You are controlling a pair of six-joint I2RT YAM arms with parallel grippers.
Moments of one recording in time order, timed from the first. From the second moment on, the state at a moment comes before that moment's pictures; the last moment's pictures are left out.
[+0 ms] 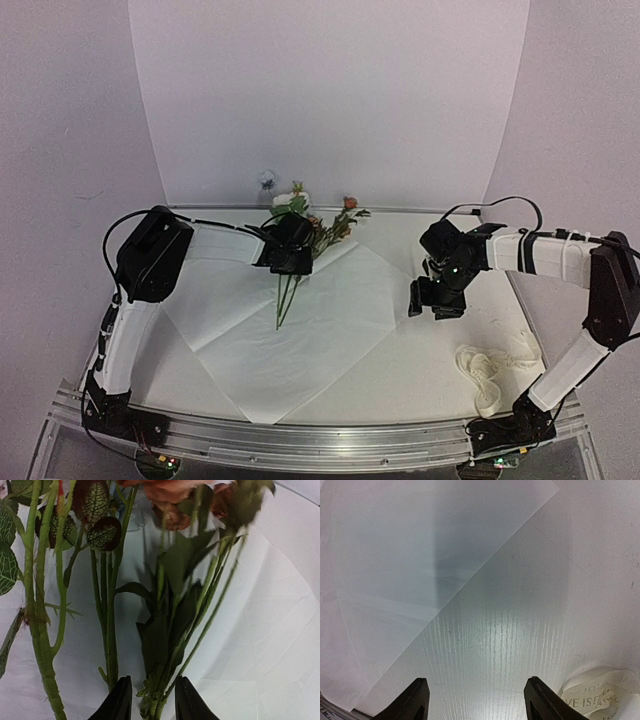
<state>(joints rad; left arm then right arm) -0.74 2.30 1.68 -0.22 -0.23 -0.55 0.55 1.59 1.08 -0.81 -0.04 0.59</state>
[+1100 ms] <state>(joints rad) -0.74 1.35 0.90 -0.33 -0.14 -0.89 1.12 1.53 1.05 -0.77 0.08 0.41</state>
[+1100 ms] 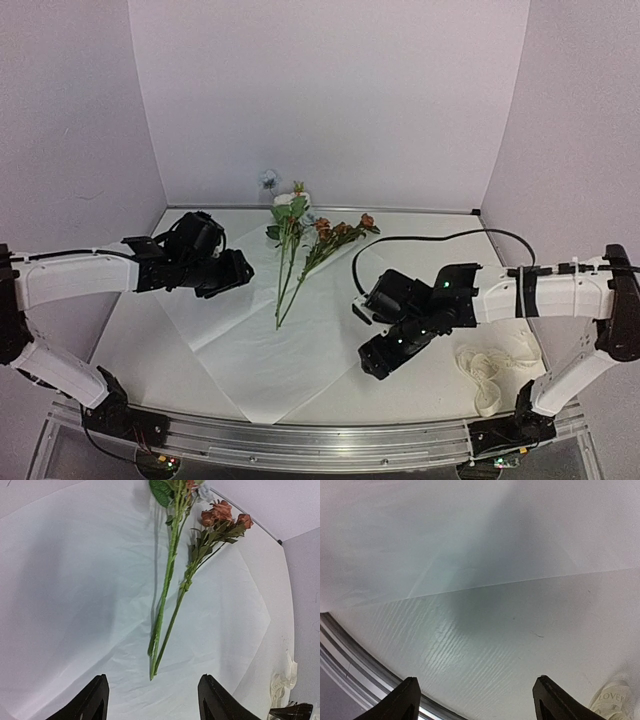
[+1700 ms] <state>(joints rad) -0.74 1.00 0.80 -0.54 -0.23 -1.00 1.56 1.93 1.23 -0.55 0.51 -0.19</state>
